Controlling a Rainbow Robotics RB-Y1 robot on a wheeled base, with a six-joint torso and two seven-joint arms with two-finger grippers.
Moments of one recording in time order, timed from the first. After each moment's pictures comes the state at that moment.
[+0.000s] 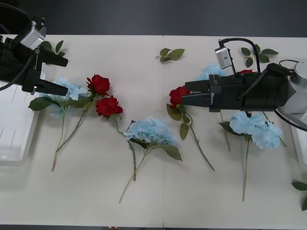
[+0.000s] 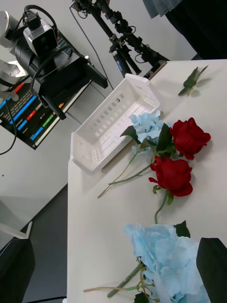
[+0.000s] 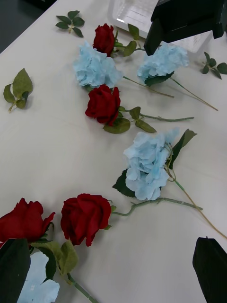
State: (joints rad) right arm -0.61 -0.94 0.67 -1.49 -2.52 0.90 2.68; left arm -0.60 1.03 -0.16 -1.45 1.88 1.39 -2.67
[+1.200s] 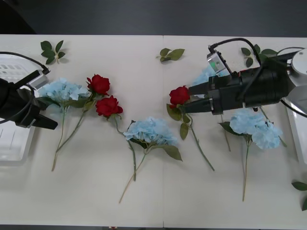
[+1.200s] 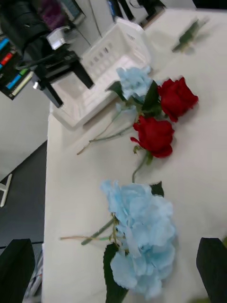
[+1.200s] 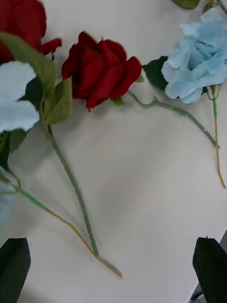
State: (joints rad) right arm -0.64 -0.90 0.57 -1.47 -2.11 1.04 2.43; left arm -0.41 1.03 -0.16 -1.50 1.53 1.42 -2.23
